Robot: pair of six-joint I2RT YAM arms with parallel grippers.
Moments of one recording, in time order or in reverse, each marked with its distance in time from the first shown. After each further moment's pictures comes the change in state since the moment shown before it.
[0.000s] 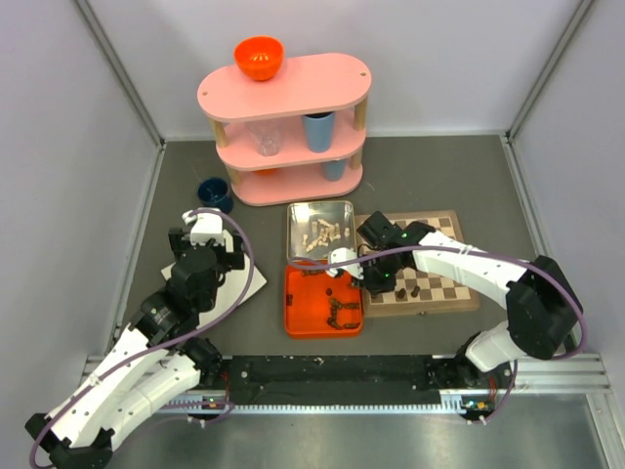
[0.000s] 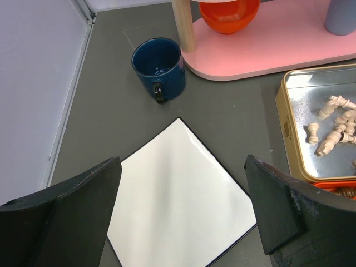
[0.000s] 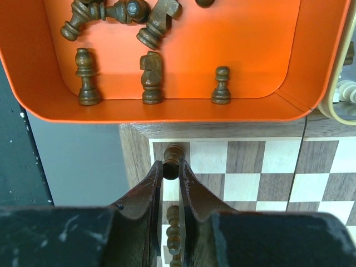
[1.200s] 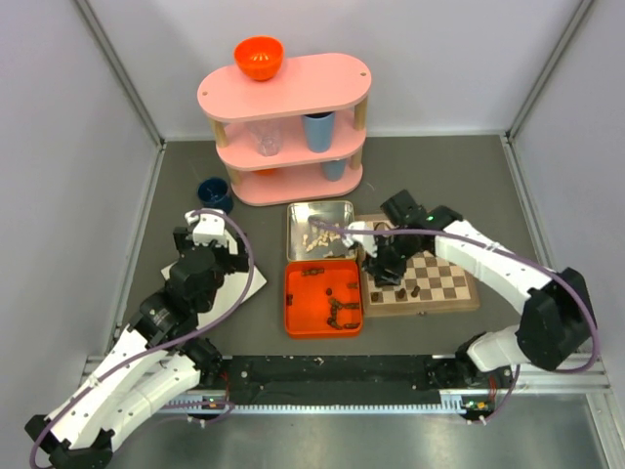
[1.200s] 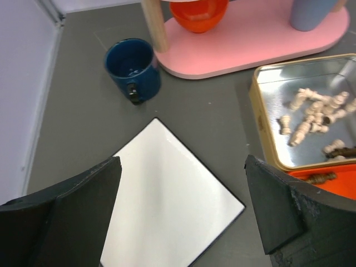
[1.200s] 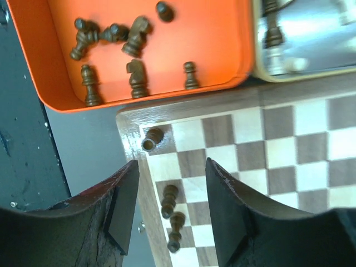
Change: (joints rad) left arm 0.000 -0.006 0.000 0.001 0.079 -0.009; right arm -0.132 -0.052 0.046 -0.065 -0.121 0.034
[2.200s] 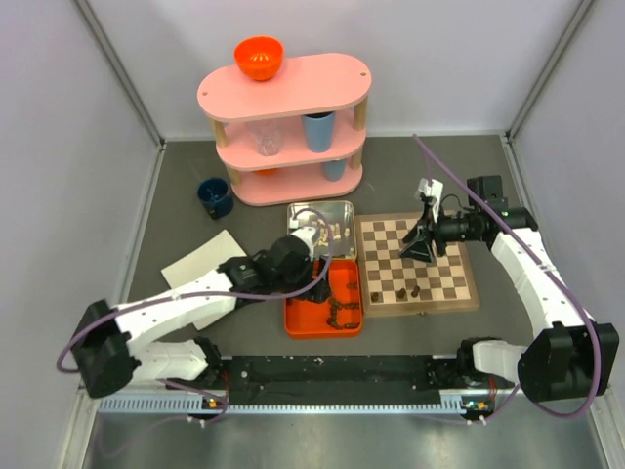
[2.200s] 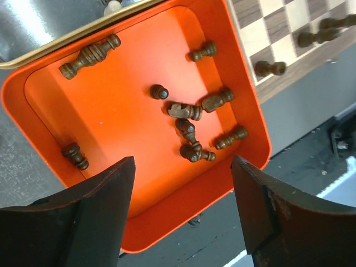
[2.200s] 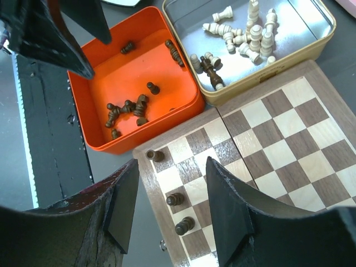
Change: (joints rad) left arm -0.262 0.579 0.102 0.007 0.611 -0.542; right arm -0.550 -0.223 -0.034 0.022 -0.581 0.063
